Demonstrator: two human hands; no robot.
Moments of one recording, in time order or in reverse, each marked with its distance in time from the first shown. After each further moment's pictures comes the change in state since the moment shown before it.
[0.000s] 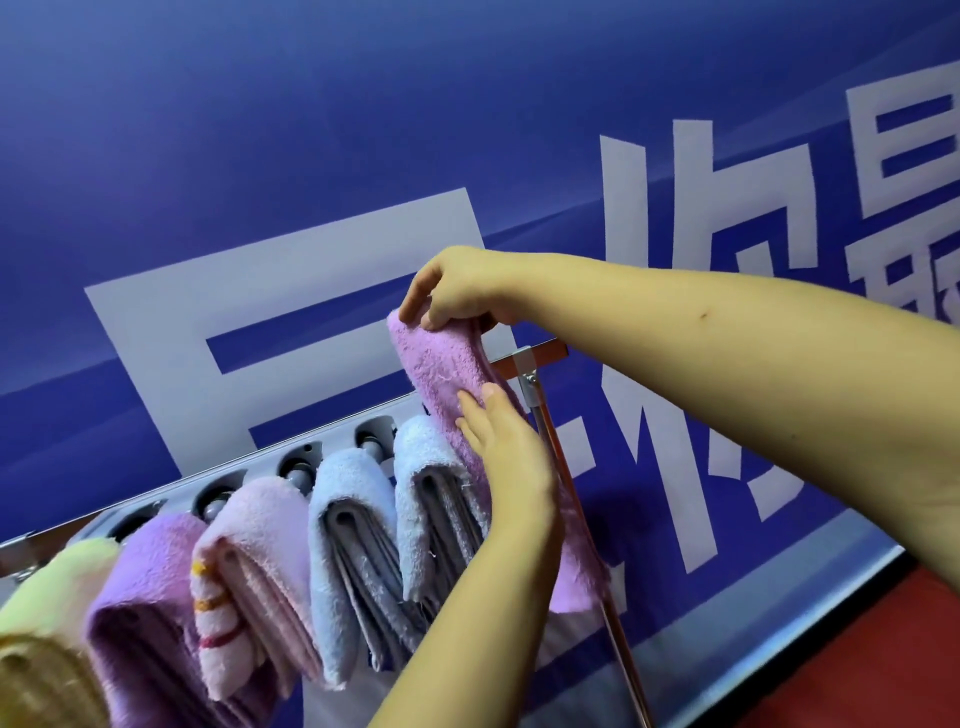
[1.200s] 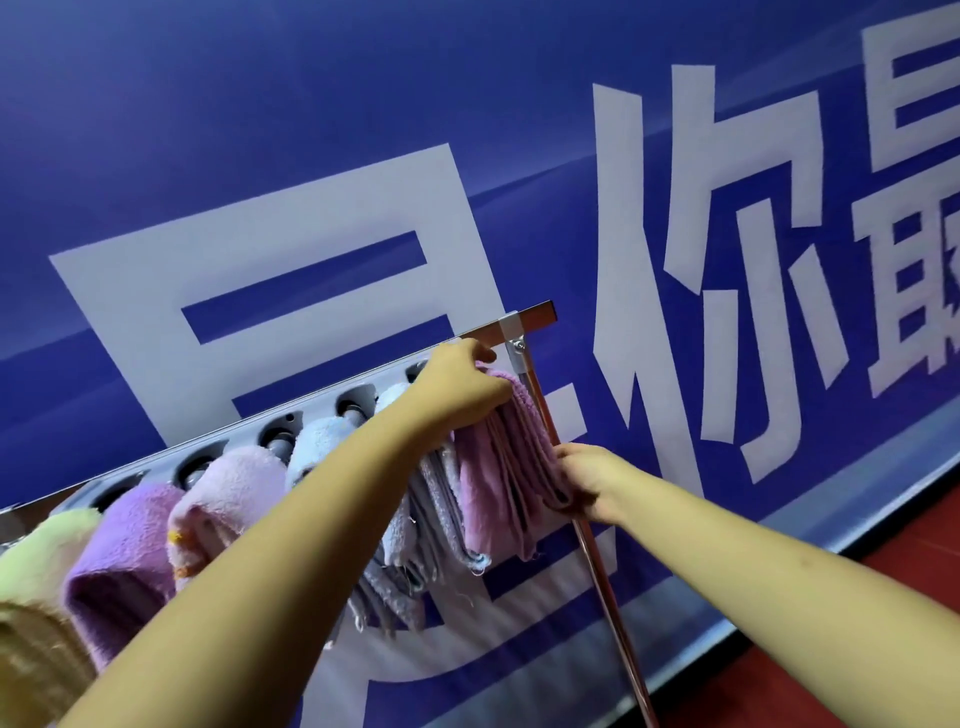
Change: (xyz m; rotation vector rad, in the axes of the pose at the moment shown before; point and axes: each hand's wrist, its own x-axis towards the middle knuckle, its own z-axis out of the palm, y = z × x) left_hand 0.024 0.044 -0.032 0.938 -0.451 0.244; right_hand -0.067 0.205 0.126 1.000 0.139 0.681
